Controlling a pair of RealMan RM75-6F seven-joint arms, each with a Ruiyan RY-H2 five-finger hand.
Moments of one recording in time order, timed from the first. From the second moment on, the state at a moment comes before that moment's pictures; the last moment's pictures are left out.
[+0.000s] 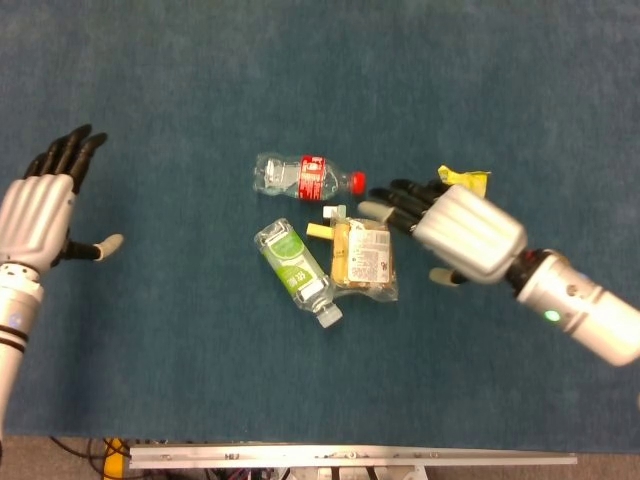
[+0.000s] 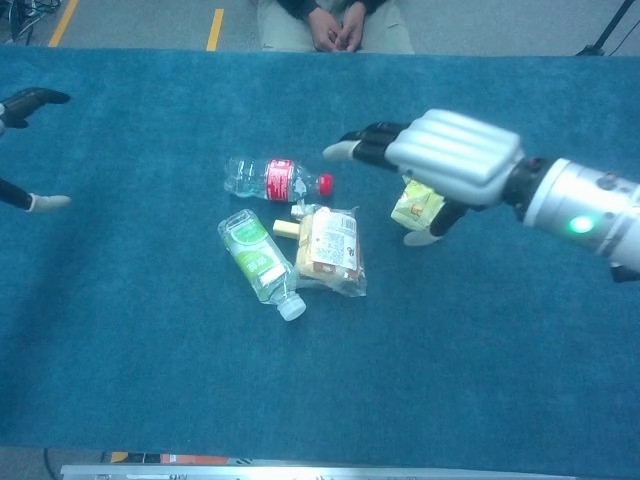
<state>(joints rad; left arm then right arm) -0.43 -1.15 -0.04 -1.83 1.13 1.19 0.11 0.69 -1.33 0.07 -1.77 -1.55 0.88 -0.36</state>
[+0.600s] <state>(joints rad) -0.38 -1.08 -0.03 -1.85 1.15 1.15 0.05 0.76 -1.57 0.05 -1.67 -1.35 0.81 -0.68</state>
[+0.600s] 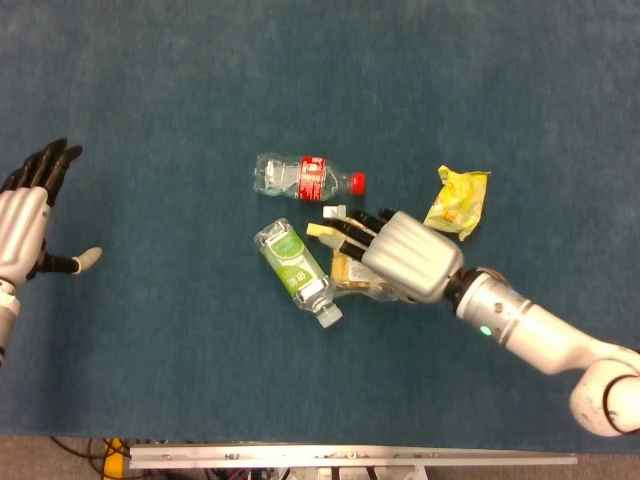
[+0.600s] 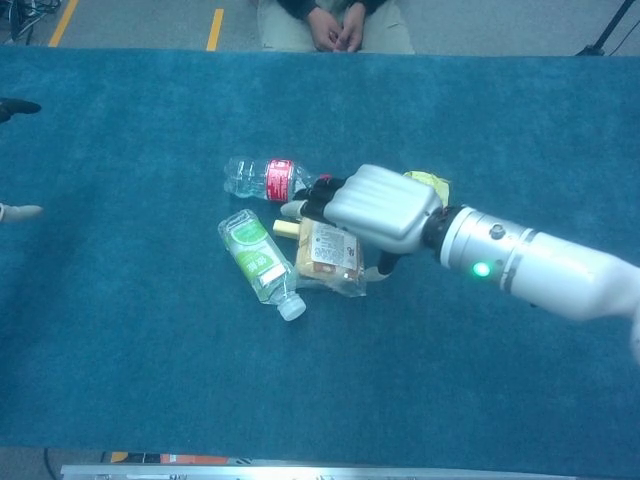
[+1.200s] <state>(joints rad) -0.37 -1.03 -0.02 -1.87 1.19 1.06 -0.04 0.74 -1.74 0.03 -1.51 -1.36 0.95 -0.75</state>
